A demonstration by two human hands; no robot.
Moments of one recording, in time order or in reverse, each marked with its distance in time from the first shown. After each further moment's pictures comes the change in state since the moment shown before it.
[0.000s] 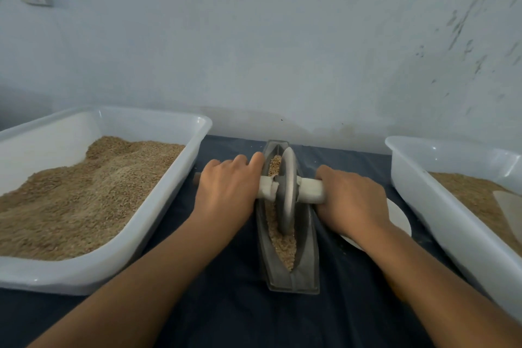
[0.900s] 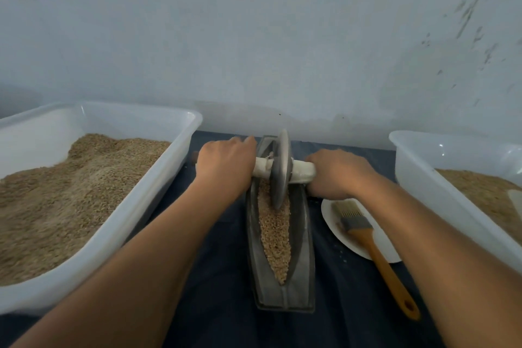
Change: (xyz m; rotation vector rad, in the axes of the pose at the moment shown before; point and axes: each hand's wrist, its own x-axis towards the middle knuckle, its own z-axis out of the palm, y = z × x) left_hand 0.054 -0.004 0.012 0.002 -0.148 -0.051; right_hand 0.075 0.016 0.006 0.094 -0.419 -0.074
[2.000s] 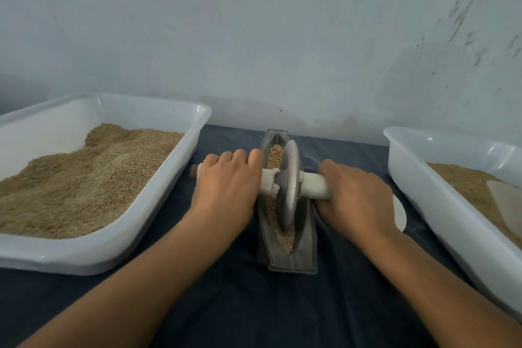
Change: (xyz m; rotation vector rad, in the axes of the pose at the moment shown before) left_hand -0.086 0.008 -0.021 -0.004 0.109 0.083; right_hand -0.095 -0.022 0.039 -0.109 0.645 -0.031
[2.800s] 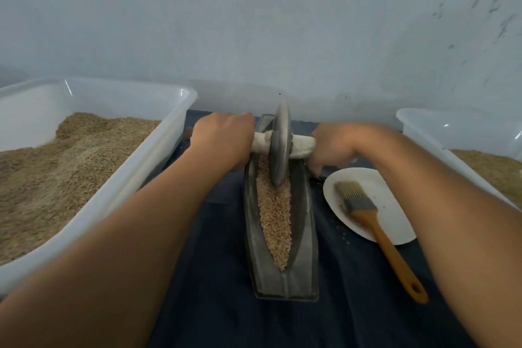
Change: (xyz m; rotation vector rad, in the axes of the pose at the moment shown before) left_hand 0.096 -0.018 0.032 -0.028 -0.202 -0.096; right_hand 0.129 0.030 0.032 0.151 -0.921 0.058
